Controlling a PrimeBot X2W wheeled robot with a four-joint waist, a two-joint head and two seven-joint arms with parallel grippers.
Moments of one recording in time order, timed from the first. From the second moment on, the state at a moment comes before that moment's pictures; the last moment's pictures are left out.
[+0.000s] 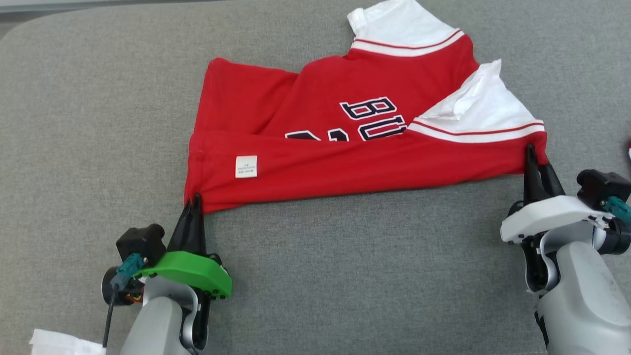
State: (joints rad) left arm -0.32 0.05 -0.17 0.54 -0.39 -0.02 -0.26; right arm -0.42 -0.09 -0.14 0.56 0.26 0.13 -0.26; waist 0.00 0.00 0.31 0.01
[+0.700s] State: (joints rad) left arm -0.07 0.05 -0.26 0.50 -0.42 0.01 -0.26; right arm -0.20 -0.09 -0.11 0.63 0.33 0.13 -0.26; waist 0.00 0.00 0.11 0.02
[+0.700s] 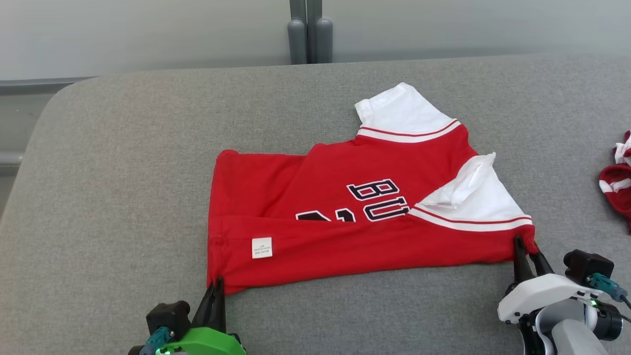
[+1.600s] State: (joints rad) left arm -0.64 0.05 -0.22 0.88 -0.37 0.01 -0.26; right arm -0.58 -0.09 0.02 0.64 0.24 0.13 -0.26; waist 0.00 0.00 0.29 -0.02
